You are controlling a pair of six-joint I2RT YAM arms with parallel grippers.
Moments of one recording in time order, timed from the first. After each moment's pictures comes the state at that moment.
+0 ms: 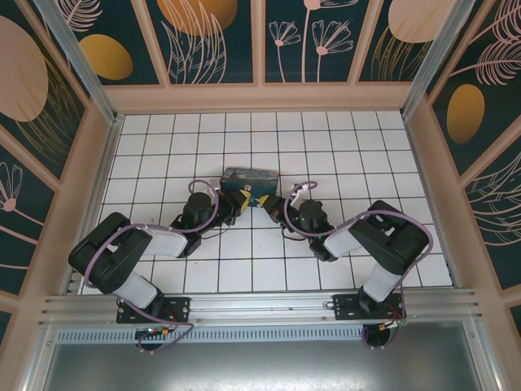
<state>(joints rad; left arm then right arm) -0.63 1.55 0.41 0.91 0.25 -1.55 0.78 1.68 0.40 1.14 -0.13 1.34</state>
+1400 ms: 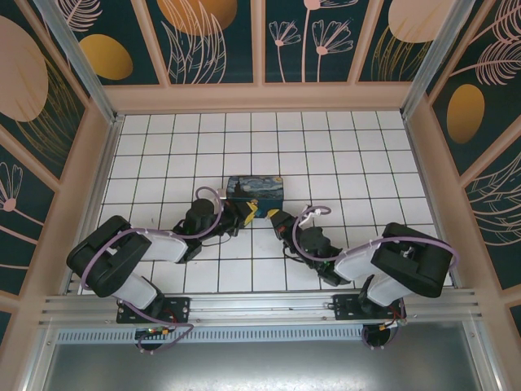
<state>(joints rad) -0.68 1.54 0.36 0.90 0.34 -1.58 1.07 1.48 0.23 1.10 0.41 1.55</state>
